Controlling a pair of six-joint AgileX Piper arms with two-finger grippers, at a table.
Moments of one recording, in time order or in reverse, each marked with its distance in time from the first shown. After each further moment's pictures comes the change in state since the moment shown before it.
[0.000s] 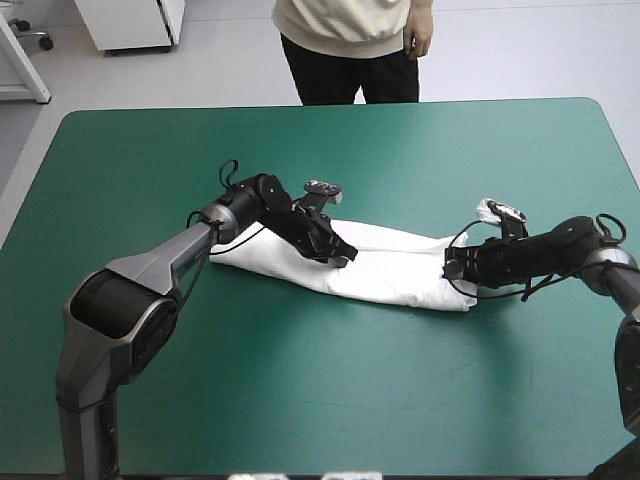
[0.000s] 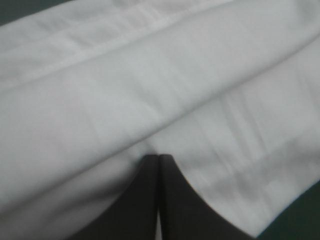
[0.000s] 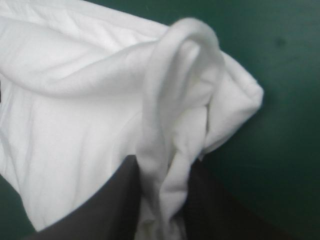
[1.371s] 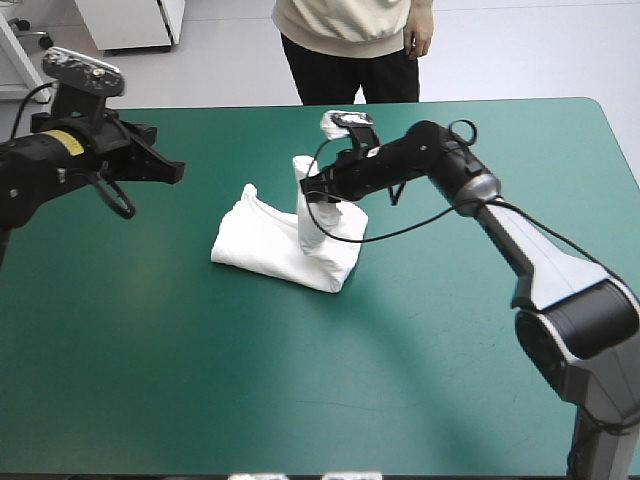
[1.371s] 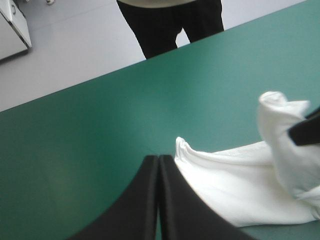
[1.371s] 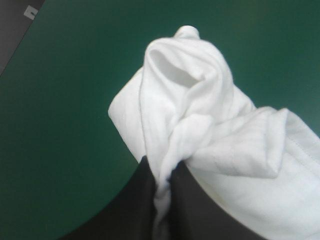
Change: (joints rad) left arm 0.249 -0.804 -0.084 0.617 0.108 -0.258; right arm 0.529 0.249 -0.877 -0.151 0.110 0.364
